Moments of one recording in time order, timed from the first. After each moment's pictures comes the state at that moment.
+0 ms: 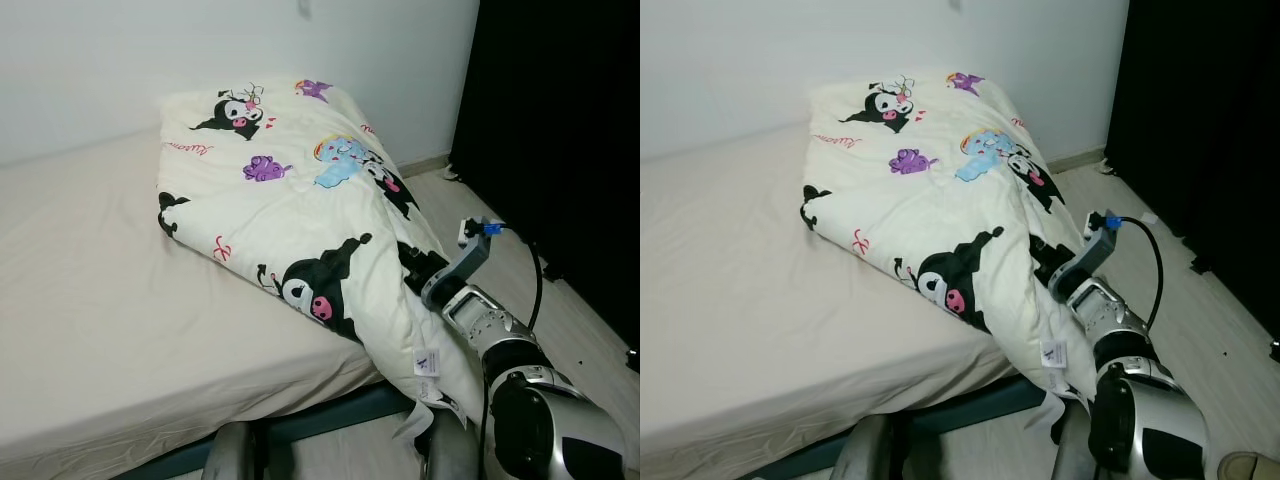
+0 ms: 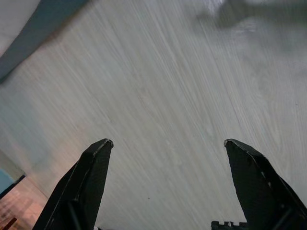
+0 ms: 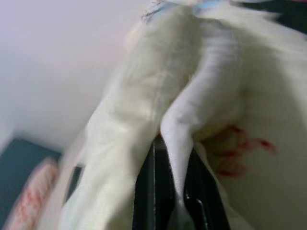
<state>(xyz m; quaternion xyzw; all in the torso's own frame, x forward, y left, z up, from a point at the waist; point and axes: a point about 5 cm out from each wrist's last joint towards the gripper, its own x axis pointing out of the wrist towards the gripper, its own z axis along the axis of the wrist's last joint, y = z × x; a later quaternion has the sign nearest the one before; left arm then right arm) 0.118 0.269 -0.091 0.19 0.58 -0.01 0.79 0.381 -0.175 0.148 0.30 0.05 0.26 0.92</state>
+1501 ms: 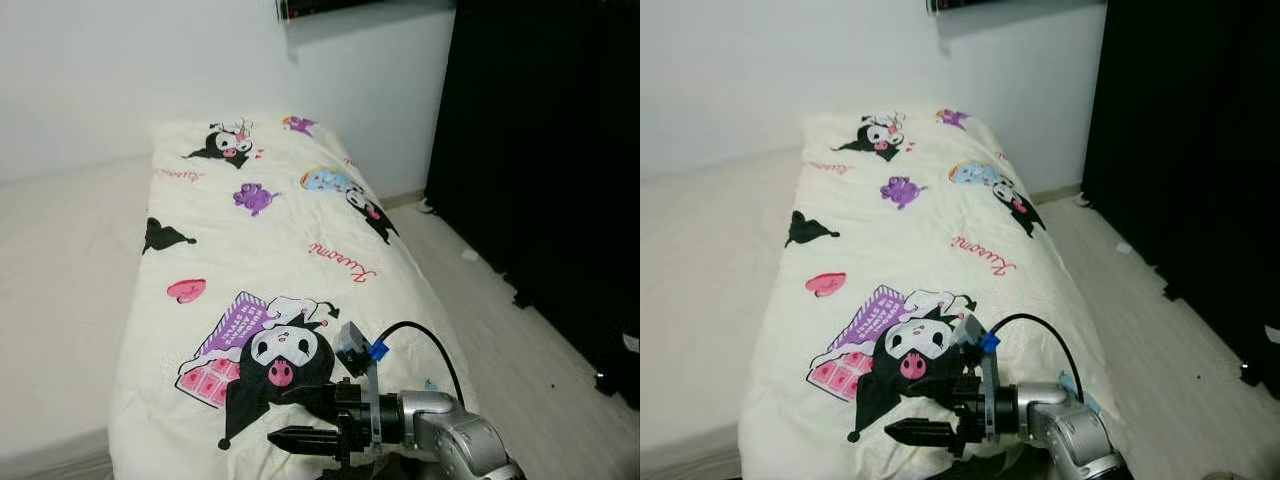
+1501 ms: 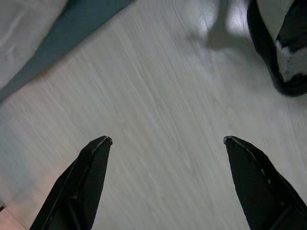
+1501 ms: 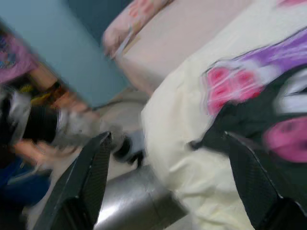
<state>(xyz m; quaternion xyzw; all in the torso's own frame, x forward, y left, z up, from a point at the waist) 0.139 0.243 -0.093 0.17 0.58 -0.01 0.80 0.252 -0.094 0.087 0.16 0.19 0.58 0.77</state>
